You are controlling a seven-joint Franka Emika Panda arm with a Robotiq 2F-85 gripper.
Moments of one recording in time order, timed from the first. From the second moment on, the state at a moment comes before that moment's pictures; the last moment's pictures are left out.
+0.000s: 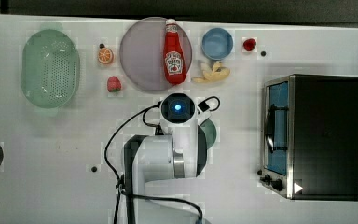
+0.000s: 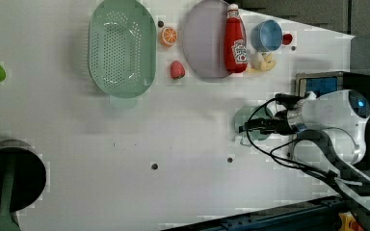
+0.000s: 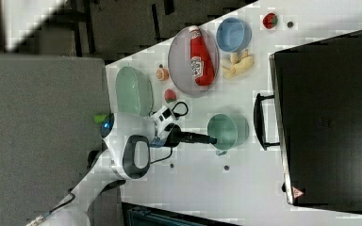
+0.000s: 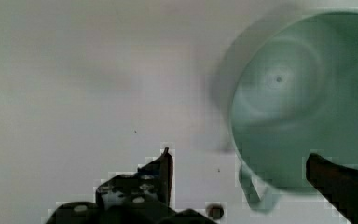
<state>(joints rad) -0.07 0.24 0.10 -2.36 -0.08 0.80 -0.61</state>
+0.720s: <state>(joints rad) -0.06 0.36 0.08 -2.42 -0.10 1.09 -0.64</state>
